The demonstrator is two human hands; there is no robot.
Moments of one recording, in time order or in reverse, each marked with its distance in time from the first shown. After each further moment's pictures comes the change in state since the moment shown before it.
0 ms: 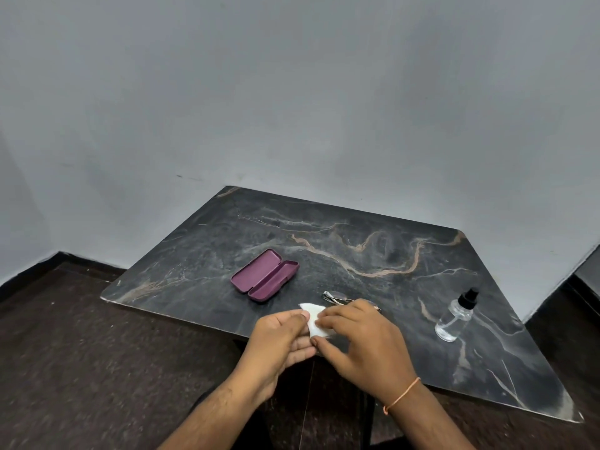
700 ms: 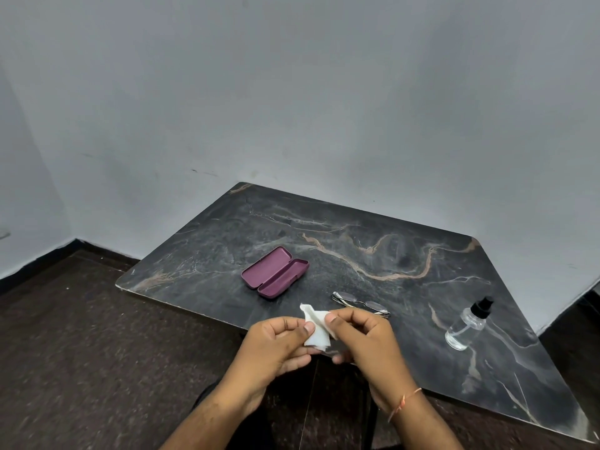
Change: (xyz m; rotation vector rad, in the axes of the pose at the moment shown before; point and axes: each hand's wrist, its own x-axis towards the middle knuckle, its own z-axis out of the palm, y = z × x) left_hand -0.028 0.004 -0.018 0.092 0.025 0.037; right_hand 0.010 -0.024 0.008 1.110 -0.072 0.819
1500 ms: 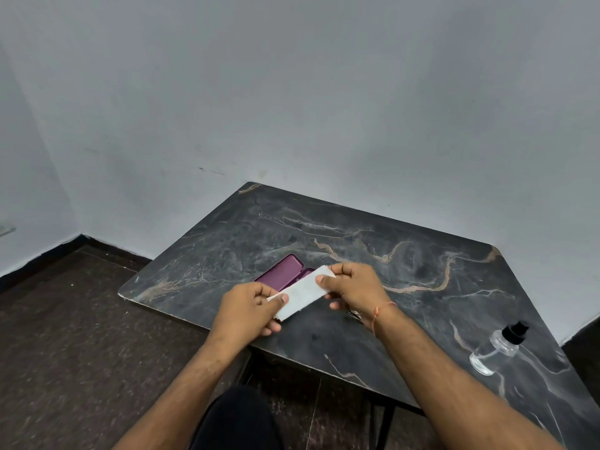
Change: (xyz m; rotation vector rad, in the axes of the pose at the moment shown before) left_hand 0.077 0.053 -0.068 0.598 0.275 0.147; right_hand 0.137 -0.033 0.032 -0.179 -0.079 0.094
